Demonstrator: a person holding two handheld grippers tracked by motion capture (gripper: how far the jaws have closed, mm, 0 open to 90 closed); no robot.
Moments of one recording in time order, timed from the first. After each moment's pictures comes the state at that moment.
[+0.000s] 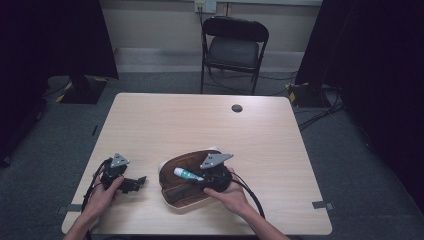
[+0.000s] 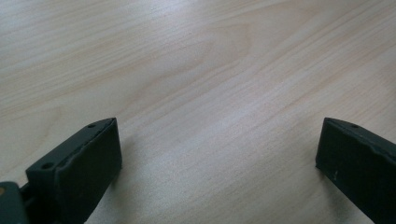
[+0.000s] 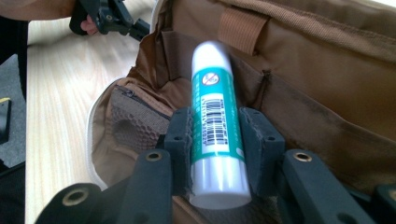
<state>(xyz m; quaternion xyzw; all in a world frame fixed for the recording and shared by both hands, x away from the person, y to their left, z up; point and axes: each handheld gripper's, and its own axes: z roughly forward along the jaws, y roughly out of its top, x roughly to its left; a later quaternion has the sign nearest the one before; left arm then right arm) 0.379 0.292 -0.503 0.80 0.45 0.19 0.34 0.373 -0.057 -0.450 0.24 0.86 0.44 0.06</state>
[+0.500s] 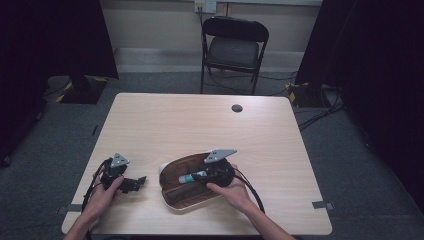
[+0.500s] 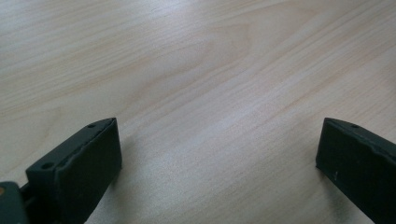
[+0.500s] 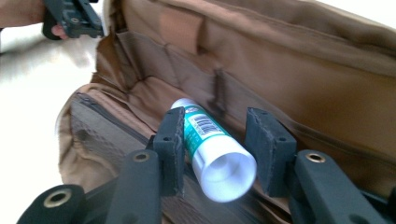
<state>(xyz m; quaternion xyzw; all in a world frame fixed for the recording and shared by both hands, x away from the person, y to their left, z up) 0.379 0.292 -0.503 0.80 0.45 0.19 0.34 0.388 -0.066 -0.455 0.27 0.86 0.44 0.06</state>
